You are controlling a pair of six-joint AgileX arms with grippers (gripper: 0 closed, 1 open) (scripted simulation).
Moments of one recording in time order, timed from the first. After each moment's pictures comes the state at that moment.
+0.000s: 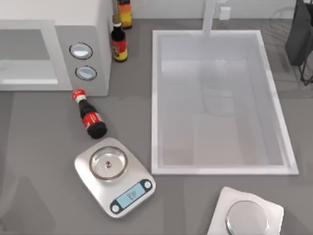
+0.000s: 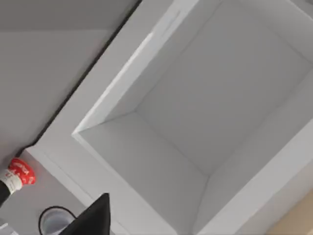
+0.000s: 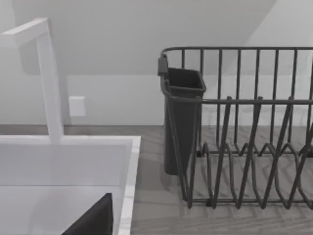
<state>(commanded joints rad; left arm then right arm) 0.52 0.85 0.17 0.29 0.46 -2.04 0.00 0.00 0.00 0.00 0.00 0.00</state>
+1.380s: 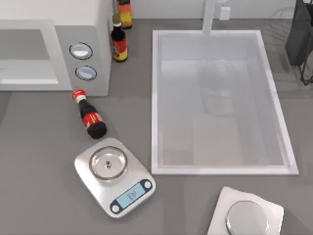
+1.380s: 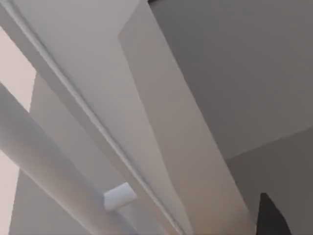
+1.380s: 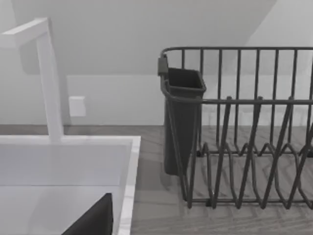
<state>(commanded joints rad) 1.29 2.10 0.38 0.68 1.13 -4.98 0.00 0.00 0.00 0.00 0.00 0.00</state>
